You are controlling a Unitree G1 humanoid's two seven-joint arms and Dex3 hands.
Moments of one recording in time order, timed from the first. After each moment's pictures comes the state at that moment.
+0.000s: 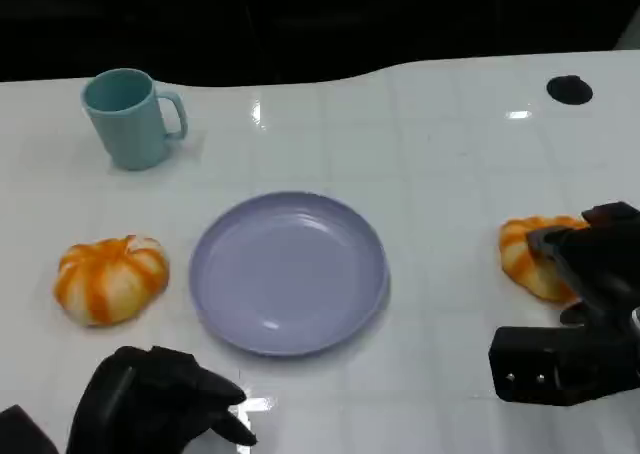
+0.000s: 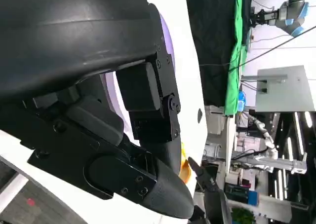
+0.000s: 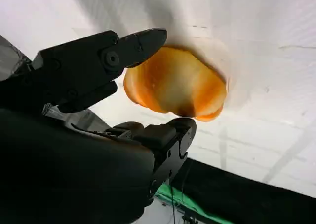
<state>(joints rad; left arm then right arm) 0.07 0.00 0.10 0.43 -0.32 -0.47 -0.60 -0.34 -0.40 0.34 0.32 -1.10 0.14 0.07</state>
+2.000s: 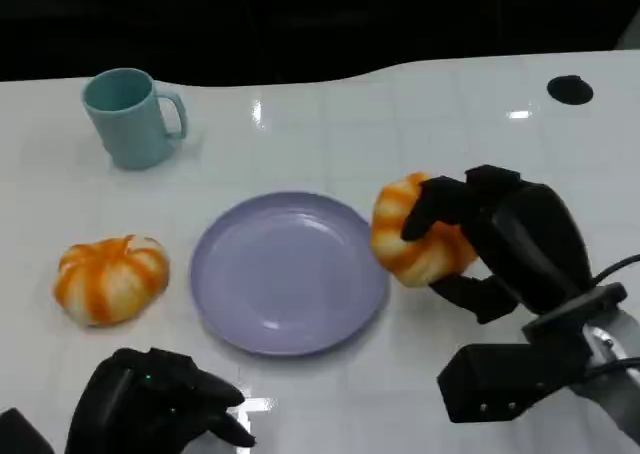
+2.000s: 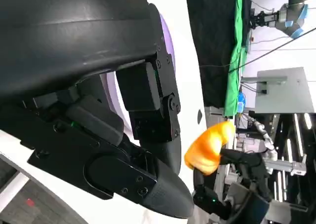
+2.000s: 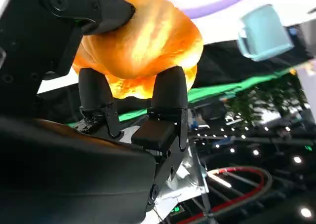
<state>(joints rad) 0.08 0.00 0.10 0.42 -0.32 -0.47 -0.60 -0.43 -0.28 0.42 0.45 -0.73 -0.44 -0.54</state>
